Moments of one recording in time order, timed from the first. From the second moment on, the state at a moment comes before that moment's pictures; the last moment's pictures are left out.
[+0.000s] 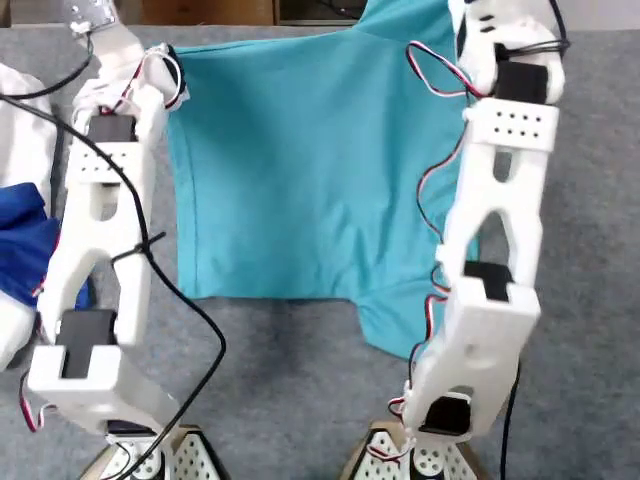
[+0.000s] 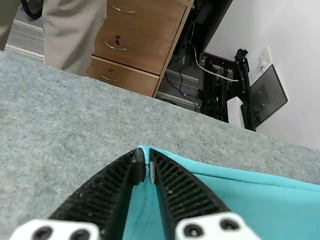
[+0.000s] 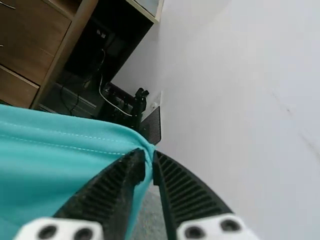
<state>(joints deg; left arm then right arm) -5.2 6.7 -5.0 28.7 7.8 4.1 30.6 -52.1 40.4 29.8</state>
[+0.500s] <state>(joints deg) -5.1 17.1 -20.2 46.7 10.4 2.9 39.9 -74.7 60.6 28.4</state>
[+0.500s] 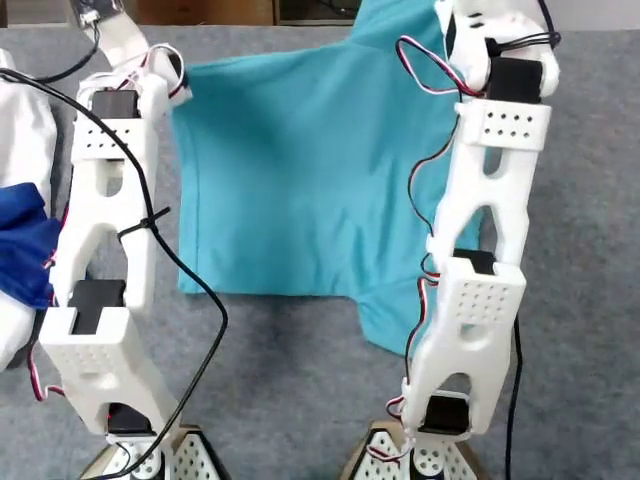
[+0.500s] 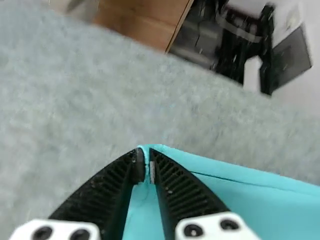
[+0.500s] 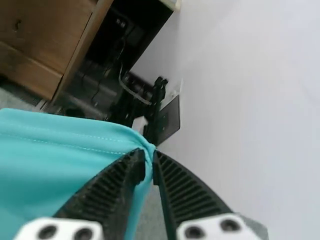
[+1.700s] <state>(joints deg) -0.7 12.7 -20.7 80.9 -1.7 6.1 29.9 -82.0 101.5 32.6</state>
